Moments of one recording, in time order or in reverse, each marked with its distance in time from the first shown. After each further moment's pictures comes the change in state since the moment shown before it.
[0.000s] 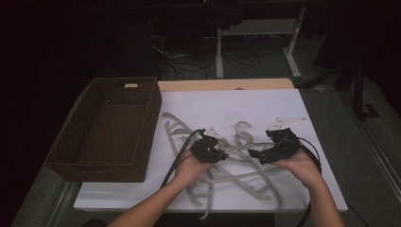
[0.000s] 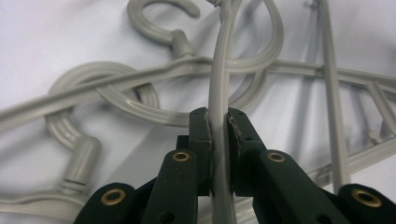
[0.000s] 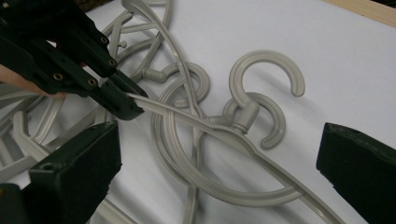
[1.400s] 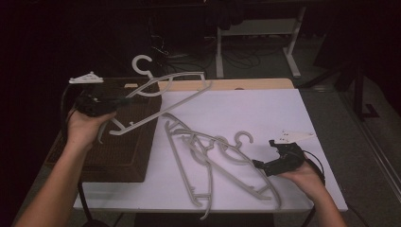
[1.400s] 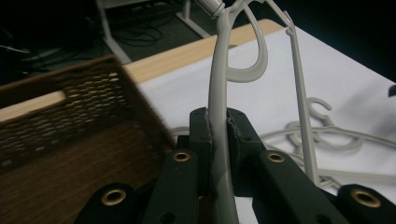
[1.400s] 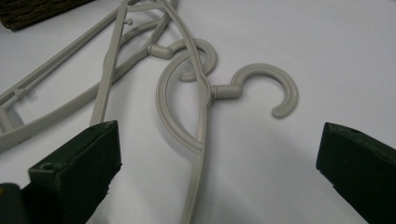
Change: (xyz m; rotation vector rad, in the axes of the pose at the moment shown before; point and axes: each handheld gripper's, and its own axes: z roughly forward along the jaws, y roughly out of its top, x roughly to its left) left arm 0.120 -0.022 -0.290 -0.284 0.355 -0.142; right arm -0.001 -0.043 0.001 -0.045 0.028 0.009
